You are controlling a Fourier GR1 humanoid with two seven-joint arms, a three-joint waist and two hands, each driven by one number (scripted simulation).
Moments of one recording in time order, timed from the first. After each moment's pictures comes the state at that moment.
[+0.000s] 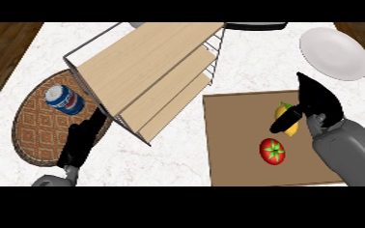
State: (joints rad) left arm -0.05 0.33 -0.26 -1.35 0.12 0.09 0.03; right arm -0.46 -0.61 0.48 -1.46 0.33 -0.01 1.17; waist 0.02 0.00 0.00
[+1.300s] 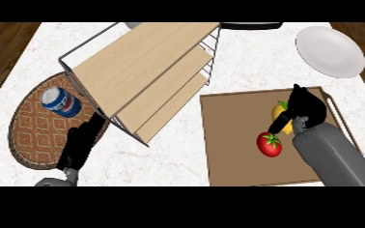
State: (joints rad) left arm -0.02 0.30 -0.21 -1.34 0.07 0.05 0.01; right arm -0.43 -0.45 0.40 -1.23 0.58 0.07 1.13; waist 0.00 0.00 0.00
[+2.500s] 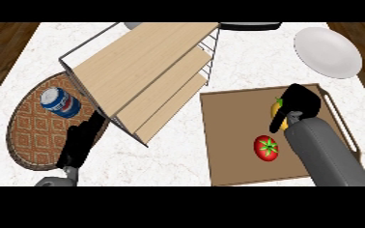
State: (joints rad) left arm -0.02 0.24 -0.13 -1.33 0.00 -0.01 0.01; right arm -0.46 -0.33 0.26 -1.06 0.83 0.09 0.99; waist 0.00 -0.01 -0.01
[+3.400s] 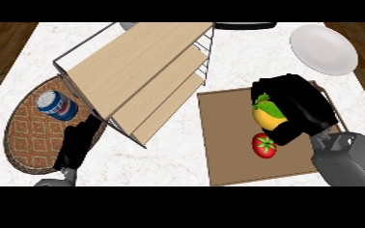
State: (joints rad) left arm -0.01 0.24 -0.11 -1.35 -0.01 -0.01 0.03; right arm -0.38 -0.54 0.39 -1.71 0.67 0.25 0.24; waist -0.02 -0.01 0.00
